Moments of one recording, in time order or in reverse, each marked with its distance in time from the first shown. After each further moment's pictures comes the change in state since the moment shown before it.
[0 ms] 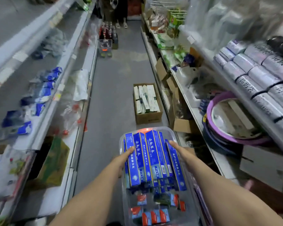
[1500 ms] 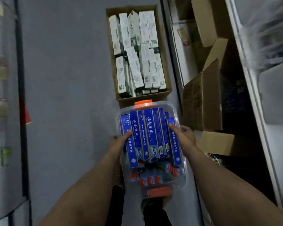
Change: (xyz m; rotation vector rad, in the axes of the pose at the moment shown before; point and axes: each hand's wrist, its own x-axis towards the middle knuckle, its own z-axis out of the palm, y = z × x) left_hand 0.656 0.159 0.118 0.082 0.139 -0.199; right_hand 0.644 -0.074 0.057 -0.128 0.220 0.282
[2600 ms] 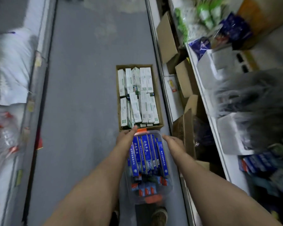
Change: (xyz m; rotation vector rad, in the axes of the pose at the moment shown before) left_hand -0.105 0.142 0.021 -0.046 -0.031 0.210; right_hand -0.113 -0.127 -0.021 -0.020 -0.082 -0.143
